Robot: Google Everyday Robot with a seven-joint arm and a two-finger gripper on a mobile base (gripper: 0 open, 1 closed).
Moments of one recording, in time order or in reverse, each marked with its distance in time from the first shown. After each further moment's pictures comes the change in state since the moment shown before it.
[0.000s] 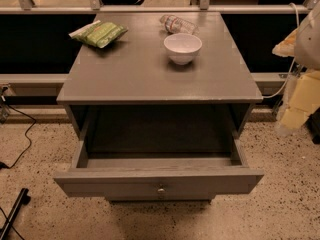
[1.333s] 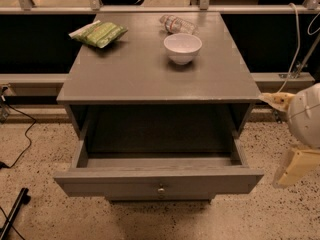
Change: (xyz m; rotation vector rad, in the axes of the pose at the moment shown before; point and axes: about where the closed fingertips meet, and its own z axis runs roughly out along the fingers) arm 0.031 0.055 0.077 0.087 -0.107 -0.228
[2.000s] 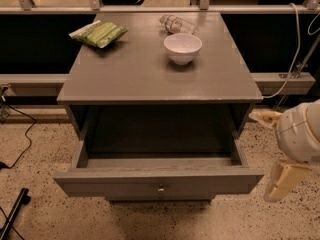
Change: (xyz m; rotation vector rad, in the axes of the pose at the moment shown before) arm 0.005 0.023 0.038 -0.088 -0.055 0.021
